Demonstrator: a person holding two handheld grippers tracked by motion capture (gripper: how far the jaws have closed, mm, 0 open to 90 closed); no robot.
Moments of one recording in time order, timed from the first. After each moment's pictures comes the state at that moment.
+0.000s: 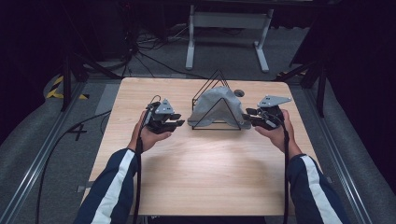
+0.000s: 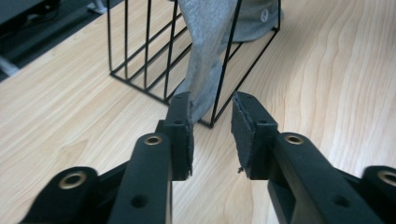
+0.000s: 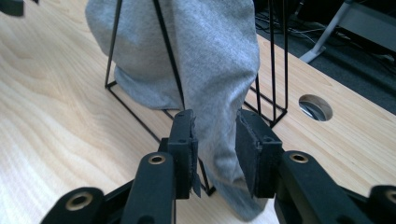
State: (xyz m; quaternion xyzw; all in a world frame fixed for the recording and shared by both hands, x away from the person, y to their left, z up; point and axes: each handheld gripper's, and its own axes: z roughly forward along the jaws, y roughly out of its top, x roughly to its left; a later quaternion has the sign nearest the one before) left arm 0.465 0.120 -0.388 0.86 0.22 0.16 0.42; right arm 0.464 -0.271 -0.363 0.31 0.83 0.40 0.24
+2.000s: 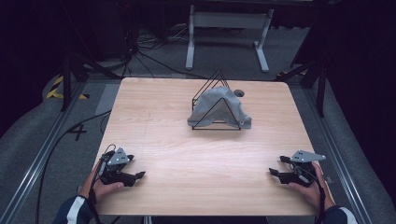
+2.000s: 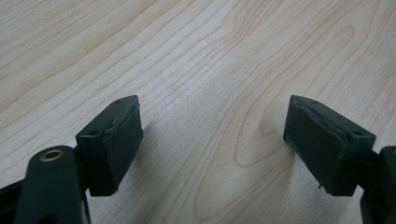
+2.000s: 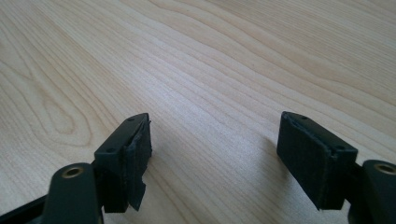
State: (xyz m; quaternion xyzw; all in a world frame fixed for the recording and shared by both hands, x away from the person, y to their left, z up) left arm 0.353 0.242 -0.482 0.87 0.31 0.13 0.37; right arm 0.337 -0.375 -0.467 0.39 0.83 0.36 0.19
